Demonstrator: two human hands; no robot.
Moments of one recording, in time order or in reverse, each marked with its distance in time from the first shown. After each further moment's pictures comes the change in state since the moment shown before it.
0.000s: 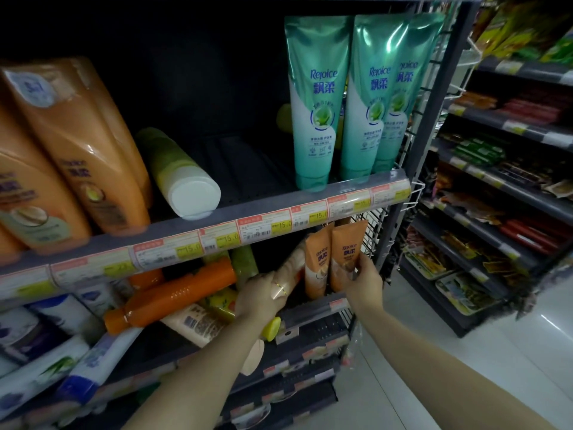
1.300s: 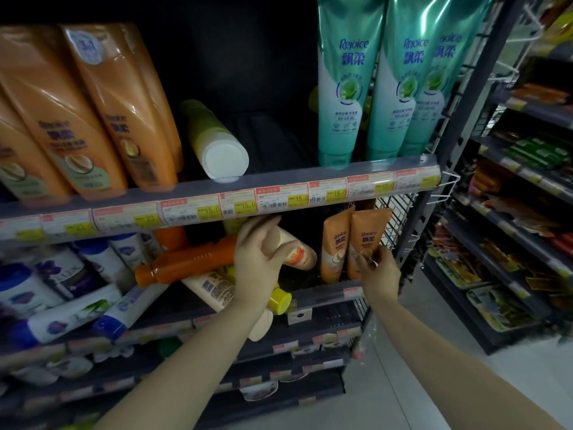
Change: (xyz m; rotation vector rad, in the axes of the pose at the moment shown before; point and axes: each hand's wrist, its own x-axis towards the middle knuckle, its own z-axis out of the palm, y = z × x) left_hand -0.053 0.034 -0.058 -0.508 0.640 0.114; right_hand 0.005 0.015 0.000 0.024 0.008 -0.049
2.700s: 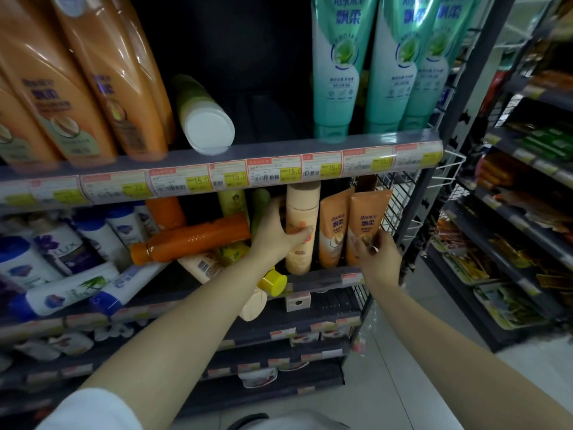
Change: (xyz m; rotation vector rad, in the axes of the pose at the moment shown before) left_hand 0.018 -0.025 0.050 -0.032 -0.313 -0.214; right_hand 0.006 0.014 -0.002 -0.032 -0.006 -0.087
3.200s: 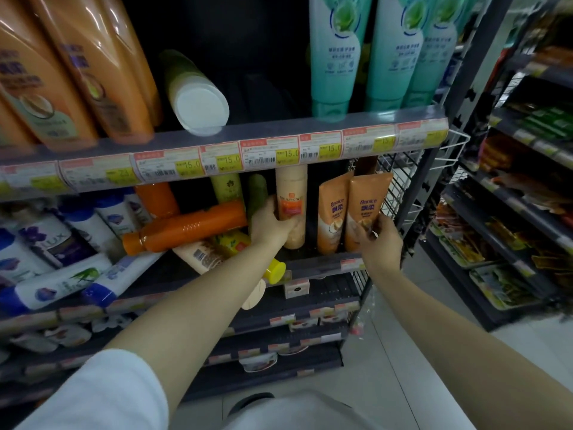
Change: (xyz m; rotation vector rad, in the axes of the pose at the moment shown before) left_hand 0.015 -0.026 0.021 0.068 0.124 -0.203; right_hand -0.001 -0.003 -0.001 0.017 -0.013 0.018
